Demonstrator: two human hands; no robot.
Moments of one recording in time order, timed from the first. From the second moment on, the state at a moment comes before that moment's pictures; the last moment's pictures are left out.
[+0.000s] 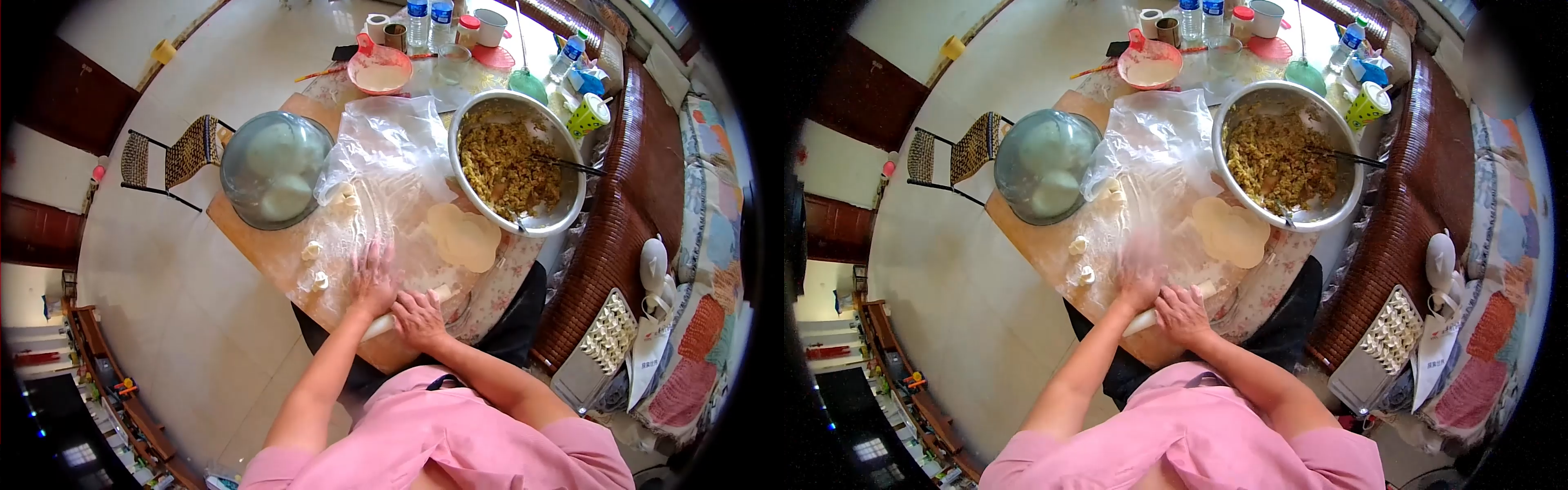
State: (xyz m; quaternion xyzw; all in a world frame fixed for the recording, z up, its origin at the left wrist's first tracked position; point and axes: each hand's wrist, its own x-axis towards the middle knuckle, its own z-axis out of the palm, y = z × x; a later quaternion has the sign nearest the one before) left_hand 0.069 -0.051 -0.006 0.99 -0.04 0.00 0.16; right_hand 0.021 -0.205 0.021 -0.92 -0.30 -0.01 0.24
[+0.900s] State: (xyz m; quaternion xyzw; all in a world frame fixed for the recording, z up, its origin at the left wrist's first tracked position) left_hand 0.022 -0.022 0.022 0.93 0.08 -0.15 0.31; right_hand 0.092 -0.151 0.027 -0.95 -0.22 -0.03 0.22
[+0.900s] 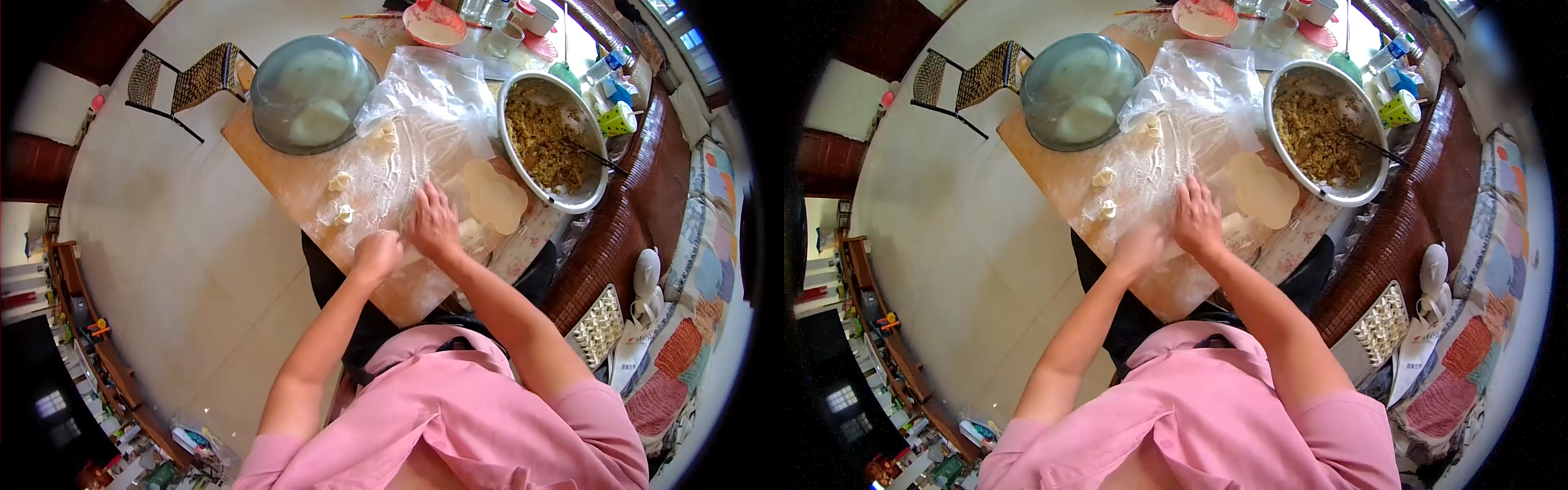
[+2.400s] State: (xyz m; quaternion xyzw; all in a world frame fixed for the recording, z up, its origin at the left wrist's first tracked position) left_hand 0.027 0.000 0.008 0.86 0.09 -0.17 0.47; right_hand 0.052 -0.183 0.026 -0.95 -0.27 0.05 0.15
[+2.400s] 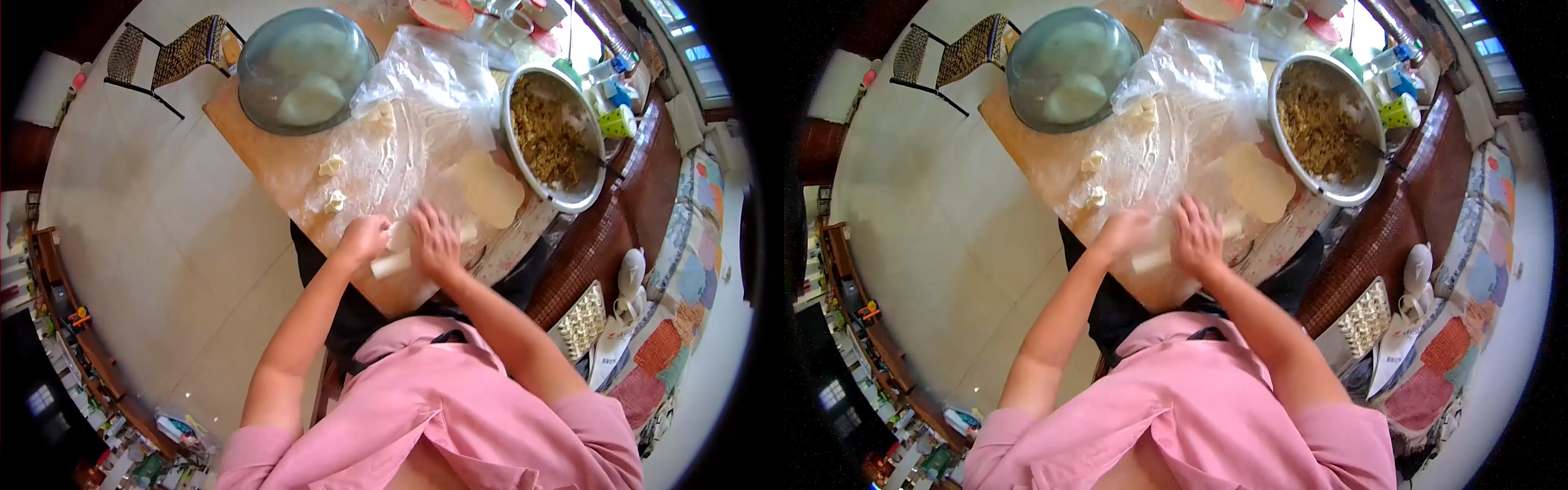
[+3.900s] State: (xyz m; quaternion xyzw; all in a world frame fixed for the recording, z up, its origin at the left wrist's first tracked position) left_hand 0.040 0.002 0.003 0.87 0.12 -0.18 0.45; right_hand 0.064 -0.168 0.021 -0.94 -0.27 0.04 0.18
